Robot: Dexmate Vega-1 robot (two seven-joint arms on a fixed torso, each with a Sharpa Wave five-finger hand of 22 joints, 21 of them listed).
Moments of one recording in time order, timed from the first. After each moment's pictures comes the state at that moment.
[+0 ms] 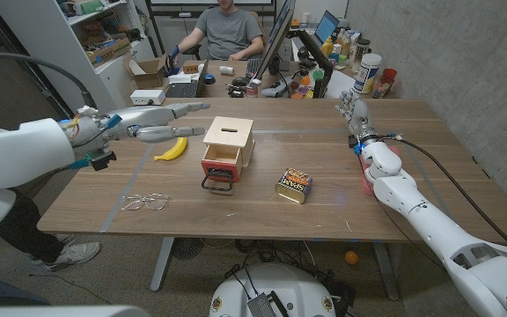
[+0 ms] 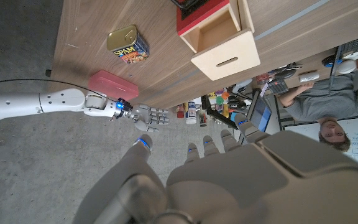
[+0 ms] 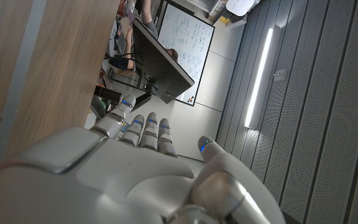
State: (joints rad) left arm 1.62 0.82 -0.63 -2.48 0.24 -0.05 -0.65; left_hand 0.14 0.06 0.43 0.05 0.27 -0.17 -0.14 0.18 0.18 -0.17 -0.08 0.20 0.19 -0.17 0.00 0.18 0.17 -0.14 0.06 0.33 0.19; right arm -0.74 -0.45 -0.37 -1.25 0.58 0.35 -0.07; right_hand 0.04 0.08 0.44 0.17 0.24 0.11 0.06 0.20 0.18 0.14 0.03 0.20 0.19 0.03 -0.03 0.20 0.19 0.22 -0.04 0.20 0.17
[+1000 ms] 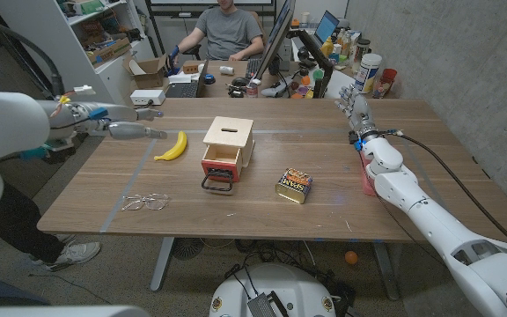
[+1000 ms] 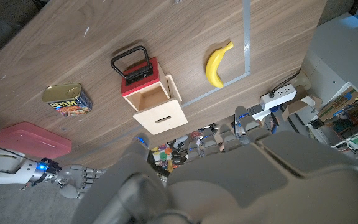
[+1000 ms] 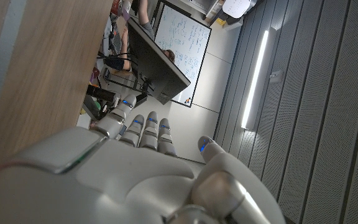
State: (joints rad) left arm 1.53 0.90 -0.65 -2.70 0.61 0.49 -1.14; left_hand 0.17 0.04 0.41 0.00 0.24 -0.17 -0.08 0.21 0.18 -0.08 -0.01 0.24 0.20 -0.10 0.05 0.20 0.18 -0.03 0.11 0.34 0.19; right arm -0.72 -0.46 -0.36 -1.24 0.59 0.35 -0.04; right_hand 0.04 0.08 0.44 0.17 0.24 0.11 0.06 0.20 0.18 0.16 0.03 0.20 0.19 0.04 -0.03 0.20 0.19 0.23 -0.04 0.20 0.17
